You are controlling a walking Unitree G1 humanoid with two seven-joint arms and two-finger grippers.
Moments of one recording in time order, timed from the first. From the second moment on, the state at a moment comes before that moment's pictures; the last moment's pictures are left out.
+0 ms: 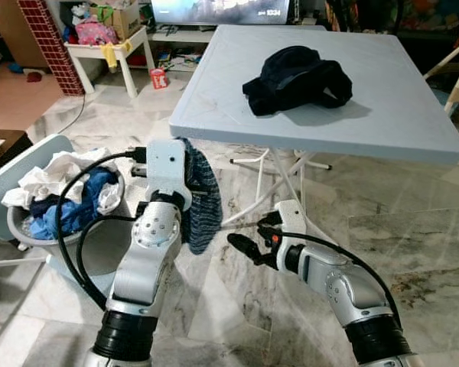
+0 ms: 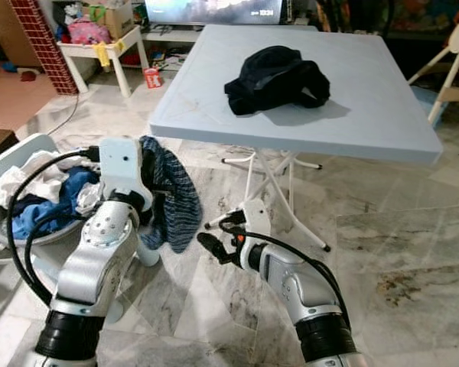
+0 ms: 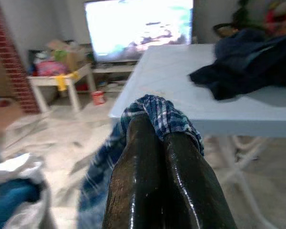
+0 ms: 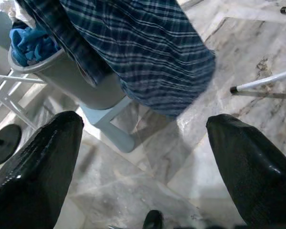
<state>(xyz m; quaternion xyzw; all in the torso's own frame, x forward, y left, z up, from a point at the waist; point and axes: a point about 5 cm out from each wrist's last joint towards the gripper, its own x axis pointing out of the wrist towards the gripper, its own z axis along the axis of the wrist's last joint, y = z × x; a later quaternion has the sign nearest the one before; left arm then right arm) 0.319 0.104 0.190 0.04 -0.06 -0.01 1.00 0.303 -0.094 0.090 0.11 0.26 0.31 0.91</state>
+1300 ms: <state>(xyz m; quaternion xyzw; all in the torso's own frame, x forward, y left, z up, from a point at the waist) 0.327 0.047 0.200 -0.01 -0.05 -0.05 1.00 0.324 -0.037 0.099 0.12 0.20 0.22 0.95</state>
